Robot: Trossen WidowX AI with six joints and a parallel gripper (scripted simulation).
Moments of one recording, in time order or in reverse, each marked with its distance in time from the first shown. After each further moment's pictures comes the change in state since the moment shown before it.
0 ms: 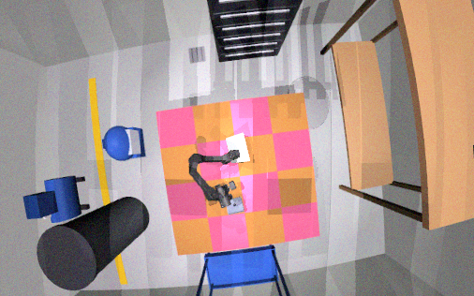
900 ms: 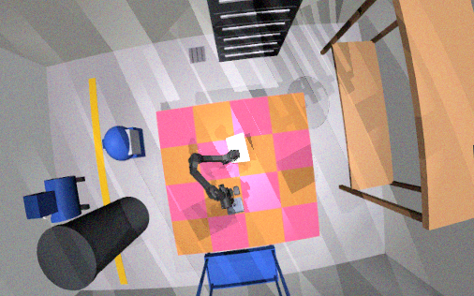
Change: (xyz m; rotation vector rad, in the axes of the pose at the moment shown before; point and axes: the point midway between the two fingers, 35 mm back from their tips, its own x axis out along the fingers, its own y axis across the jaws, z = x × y) arm -0.005 0.010 0.039 0.194 -0.193 -0.021
